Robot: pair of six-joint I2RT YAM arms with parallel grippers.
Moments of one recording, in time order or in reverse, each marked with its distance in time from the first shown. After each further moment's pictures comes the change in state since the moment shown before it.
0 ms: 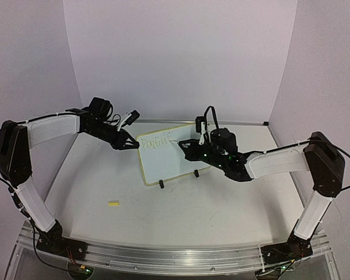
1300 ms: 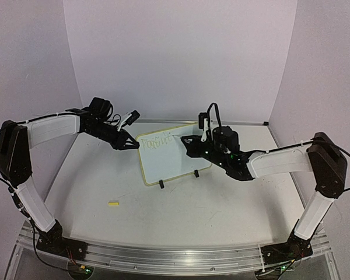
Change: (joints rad) left arm -0.002 0.000 0.000 0.000 0.000 0.001; right arm -0.001 -0.024 0.000 0.019 0.055 -0.023
